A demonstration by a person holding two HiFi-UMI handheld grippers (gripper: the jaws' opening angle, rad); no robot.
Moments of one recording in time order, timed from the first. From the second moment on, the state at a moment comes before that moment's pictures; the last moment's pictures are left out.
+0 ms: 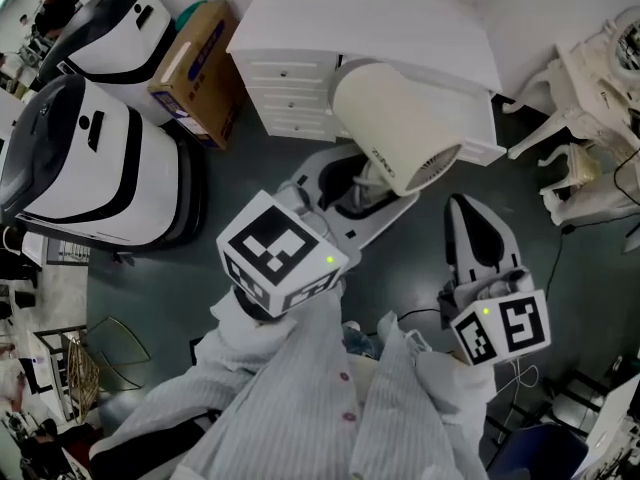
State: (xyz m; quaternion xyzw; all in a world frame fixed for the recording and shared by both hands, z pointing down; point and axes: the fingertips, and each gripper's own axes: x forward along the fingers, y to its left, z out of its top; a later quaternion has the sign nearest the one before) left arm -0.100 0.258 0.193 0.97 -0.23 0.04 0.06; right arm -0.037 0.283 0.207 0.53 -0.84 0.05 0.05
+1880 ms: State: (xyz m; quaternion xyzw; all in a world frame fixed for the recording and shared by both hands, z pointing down) left arm 0.034 -0.094 0.200 0.97 -0.23 0.08 0.07; right arm 0.113 -0.078 0.222 0.55 -0.83 0.08 0.07
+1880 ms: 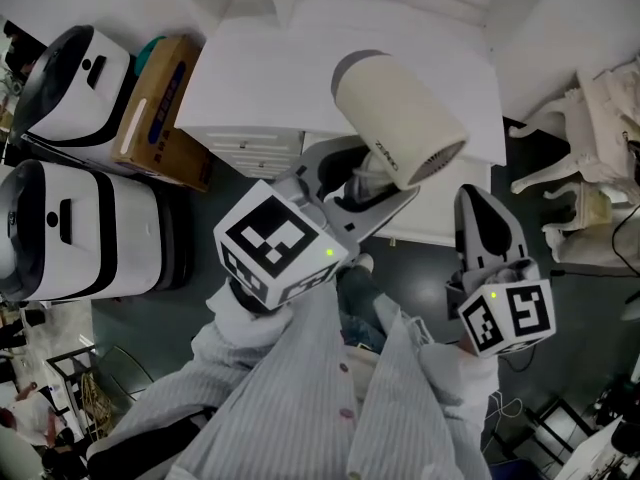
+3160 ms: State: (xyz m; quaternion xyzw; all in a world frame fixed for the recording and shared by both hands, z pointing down) left arm 0.086 -0.198 0.245 0.96 -0.19 0.19 0.06; right arm 0.148 -0.175 0.240 0.55 -0.83 0.12 0.08
